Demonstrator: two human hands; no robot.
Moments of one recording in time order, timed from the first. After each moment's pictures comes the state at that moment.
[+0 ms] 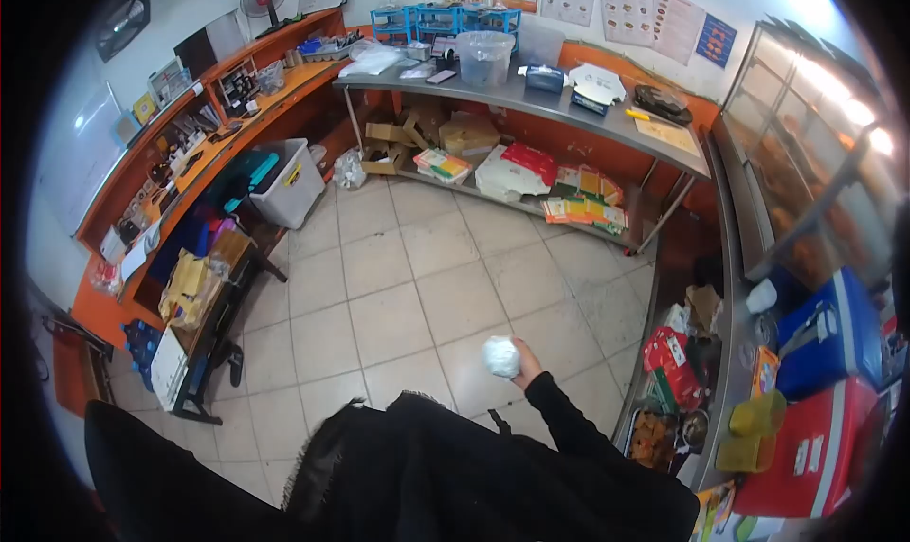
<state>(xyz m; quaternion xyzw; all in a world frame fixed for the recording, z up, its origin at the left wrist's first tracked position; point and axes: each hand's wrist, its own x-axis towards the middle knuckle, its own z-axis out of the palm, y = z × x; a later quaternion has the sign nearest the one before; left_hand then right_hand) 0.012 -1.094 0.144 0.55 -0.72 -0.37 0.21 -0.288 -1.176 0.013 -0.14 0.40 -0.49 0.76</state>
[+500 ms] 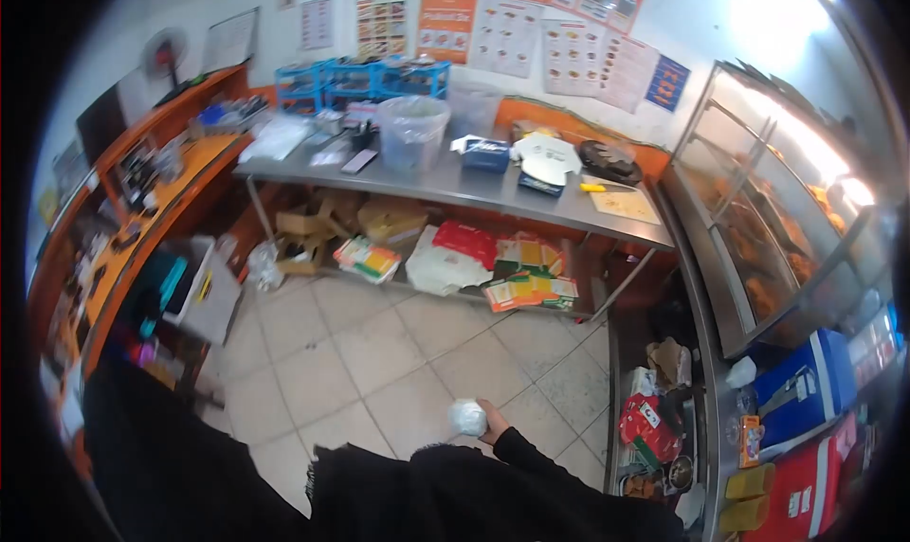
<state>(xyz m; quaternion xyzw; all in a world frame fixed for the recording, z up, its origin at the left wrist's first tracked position) -0.021 -1.440 0.102 0.46 -0.76 -0.41 0.18 -0.311 -1.401 -0.017 -0.04 0.46 -0.50 0.73</state>
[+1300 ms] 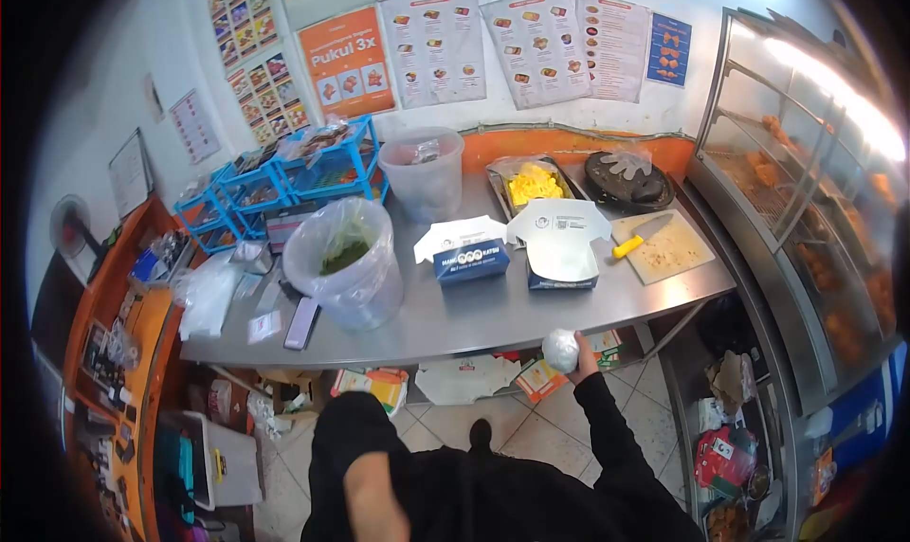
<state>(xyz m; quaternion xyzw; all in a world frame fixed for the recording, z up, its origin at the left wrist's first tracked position) -0.222 -1.859 0.142 0.16 -0.92 -0.27 0.24 -0.601 -1.779 0.019 -0.04 0.39 -0.78 0.49</state>
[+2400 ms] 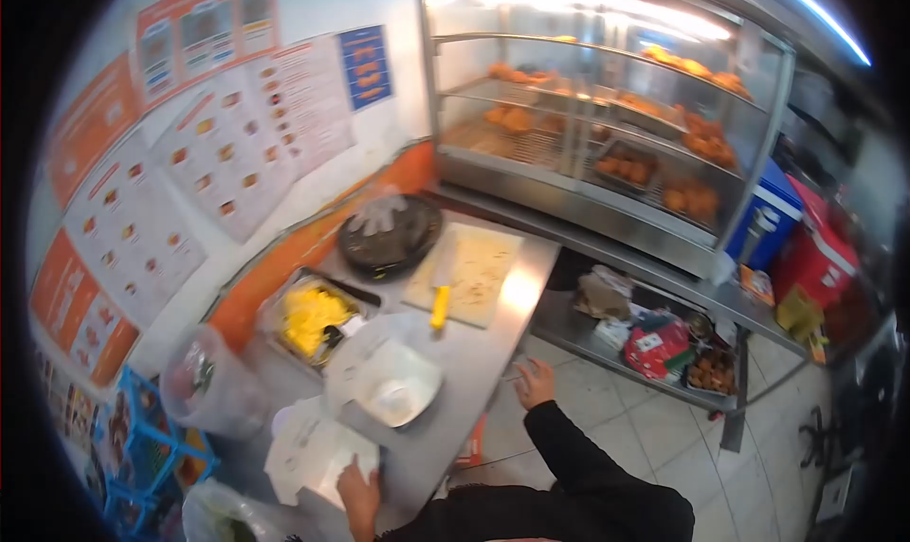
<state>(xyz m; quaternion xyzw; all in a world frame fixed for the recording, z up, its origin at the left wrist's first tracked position) -0.469 -2.034 0.077 0.16 -0.96 -0.18 0.13 -0.674 -1.712 0.003 -0.12 0.91 -0.26 -0.30</state>
